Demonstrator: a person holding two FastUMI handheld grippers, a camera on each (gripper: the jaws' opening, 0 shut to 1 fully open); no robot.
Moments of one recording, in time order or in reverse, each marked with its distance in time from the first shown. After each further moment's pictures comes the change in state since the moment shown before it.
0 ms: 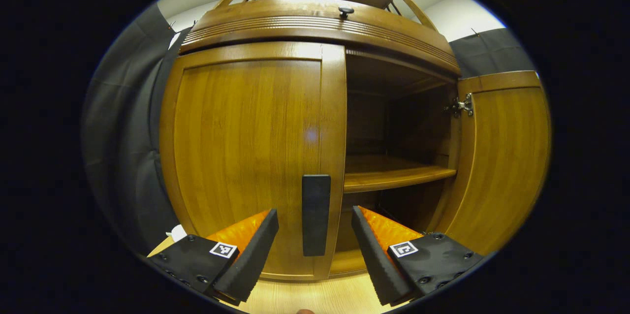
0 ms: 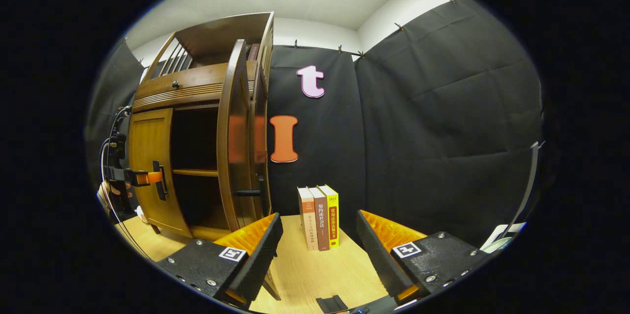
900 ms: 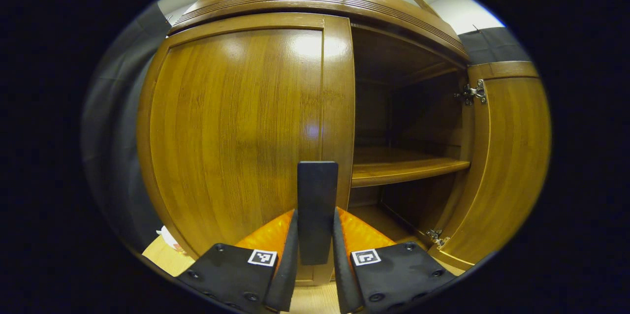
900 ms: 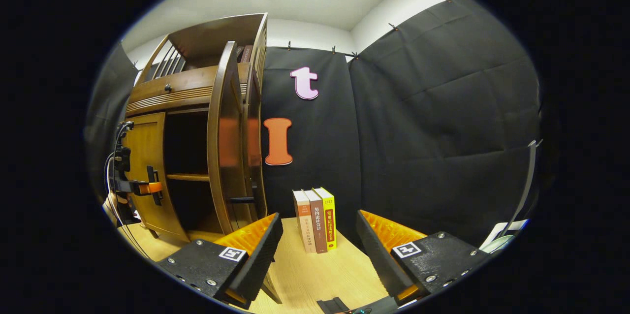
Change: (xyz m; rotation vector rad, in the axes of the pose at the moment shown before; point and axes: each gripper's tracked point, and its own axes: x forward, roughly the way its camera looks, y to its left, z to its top) left arm 0.035 -0.001 -0.020 -0.013 0.021 -0.027; right arm 0.001 -0.005 0.011 0.020 -0.014 -0.036
